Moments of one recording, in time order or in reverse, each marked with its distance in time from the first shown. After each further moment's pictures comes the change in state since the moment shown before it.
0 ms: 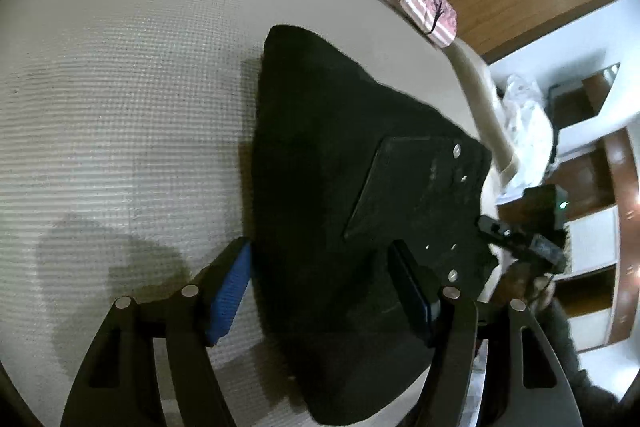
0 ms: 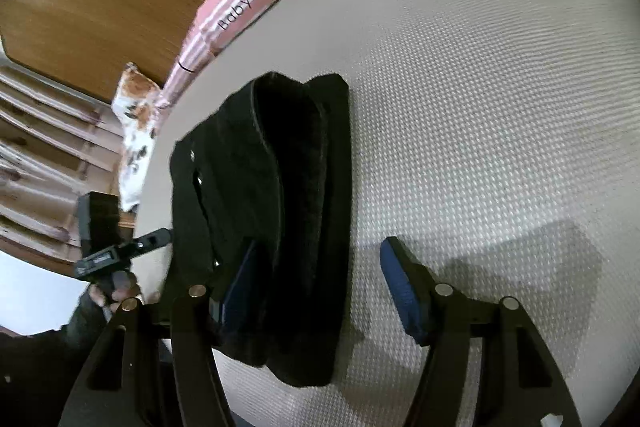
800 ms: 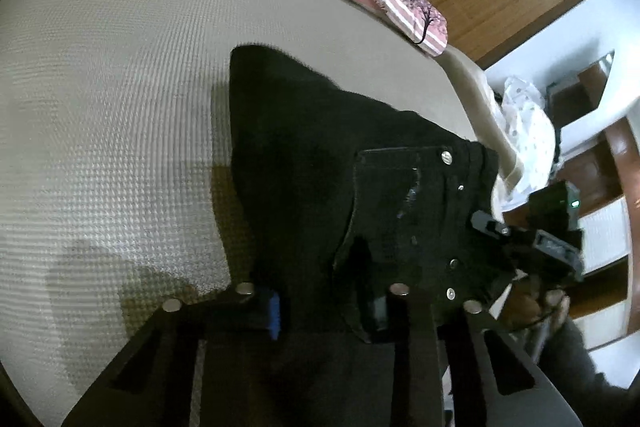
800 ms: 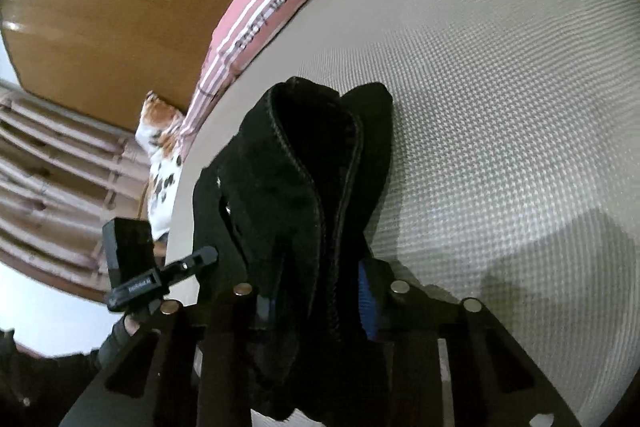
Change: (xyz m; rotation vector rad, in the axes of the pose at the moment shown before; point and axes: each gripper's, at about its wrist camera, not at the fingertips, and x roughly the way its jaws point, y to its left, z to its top) left arm 0.004 -0.021 -0.005 0.077 -0.088 0.050; right arm 0.013 0.018 -0.003 0.088 -0.090 0.088
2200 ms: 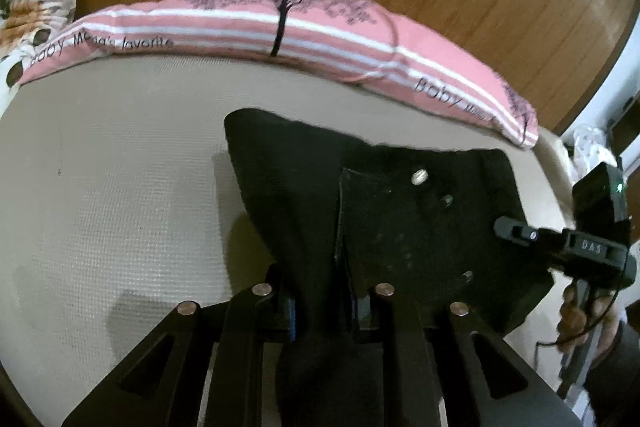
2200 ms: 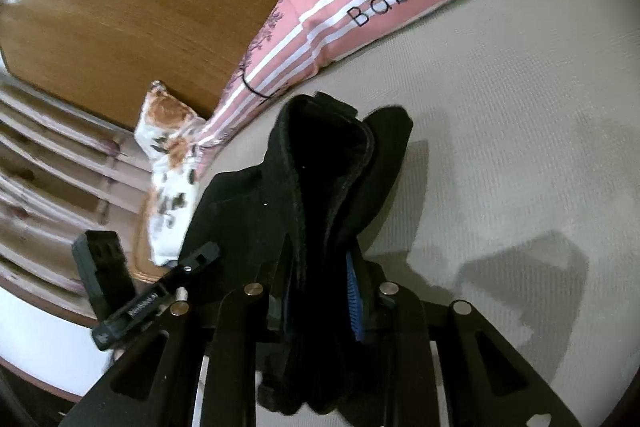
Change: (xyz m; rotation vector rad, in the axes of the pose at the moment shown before) left arm -0.099 0.153 0.131 0.053 -0.189 0.278; right arm 0.207 0.185 0.091 -0.095 0.017 -0.014
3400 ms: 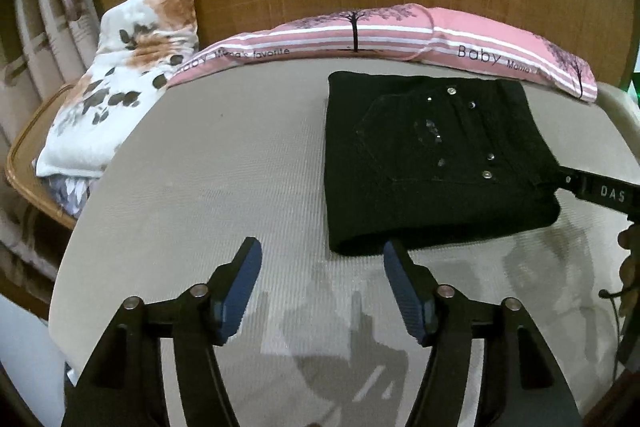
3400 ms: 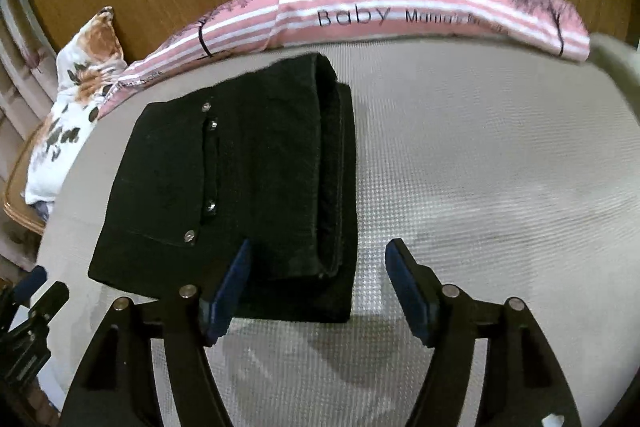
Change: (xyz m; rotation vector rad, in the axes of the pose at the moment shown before) left arm -0.115 -0.063 -0.138 0.052 -0.125 0.471; right arm -0.030 0.043 -0.087 -0.287 -0.096 -0.514
